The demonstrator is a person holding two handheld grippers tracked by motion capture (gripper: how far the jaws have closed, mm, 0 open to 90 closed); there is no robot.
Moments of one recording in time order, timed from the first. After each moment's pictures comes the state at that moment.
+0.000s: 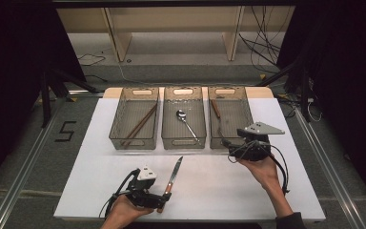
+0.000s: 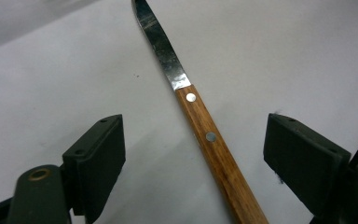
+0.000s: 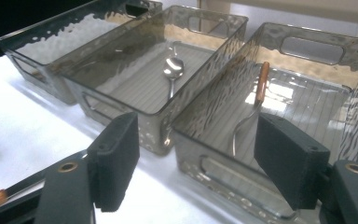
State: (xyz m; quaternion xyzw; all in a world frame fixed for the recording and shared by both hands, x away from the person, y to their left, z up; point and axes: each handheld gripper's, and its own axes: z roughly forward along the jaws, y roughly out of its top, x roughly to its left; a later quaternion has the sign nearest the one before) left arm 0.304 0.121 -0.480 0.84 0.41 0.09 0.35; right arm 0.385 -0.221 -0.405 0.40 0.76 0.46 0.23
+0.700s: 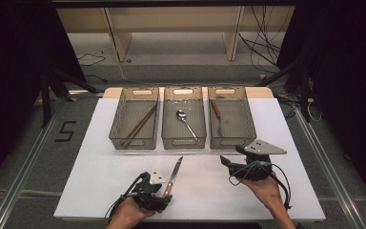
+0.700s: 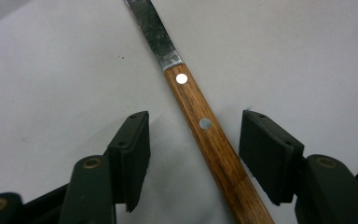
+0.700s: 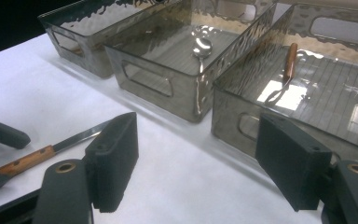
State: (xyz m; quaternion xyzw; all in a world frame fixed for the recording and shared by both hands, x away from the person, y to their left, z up) left arm 0.301 0.105 -0.487 0.87 0.39 0.11 0.29; right arm 0.343 -0.218 -0.419 0.39 0.77 0.46 0.21
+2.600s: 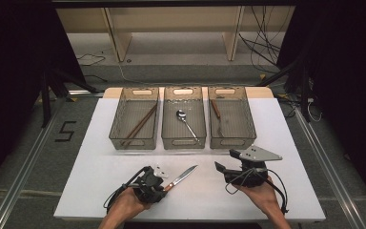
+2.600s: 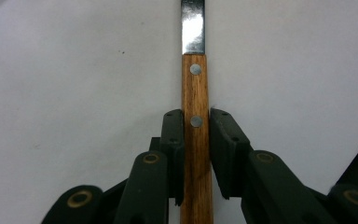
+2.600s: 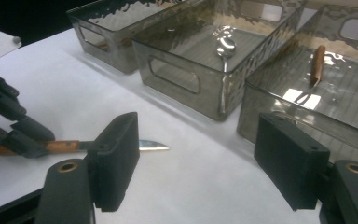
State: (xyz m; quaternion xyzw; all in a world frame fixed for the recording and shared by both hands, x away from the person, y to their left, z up) left arm 0.319 0.104 -0.475 0.90 0.35 0.07 0.23; right arm 0.331 -0.207 -0.424 0.36 0.78 0.48 0.19
